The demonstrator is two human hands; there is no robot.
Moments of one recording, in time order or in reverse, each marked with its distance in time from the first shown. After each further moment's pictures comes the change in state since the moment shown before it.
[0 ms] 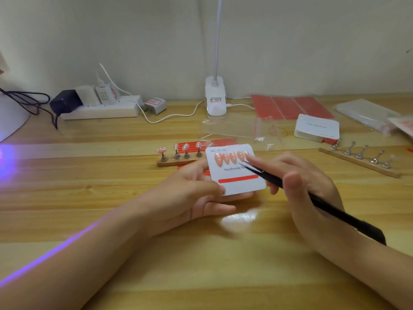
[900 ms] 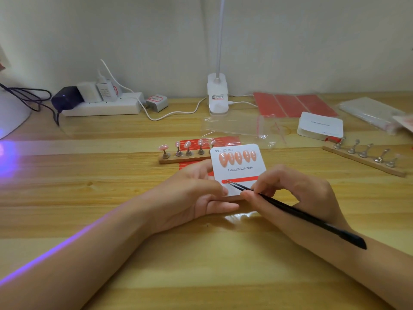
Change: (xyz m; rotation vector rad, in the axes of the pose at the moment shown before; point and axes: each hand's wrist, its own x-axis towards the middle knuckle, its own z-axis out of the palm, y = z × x) left_hand 0.001 -0.001 0.002 -0.022 0.011 -0.019; right_hand -0.007 0.008 0.006 -0.209 -0.004 -0.091
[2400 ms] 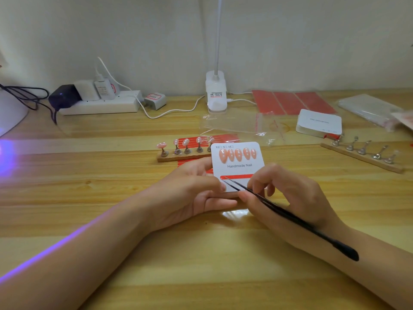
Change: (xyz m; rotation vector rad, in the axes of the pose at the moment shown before) left_hand 0.000 0.000 0.002 0.010 0.023 -0.011; right_hand 0.000 0.000 0.002 -0.004 -0.066 -0.072
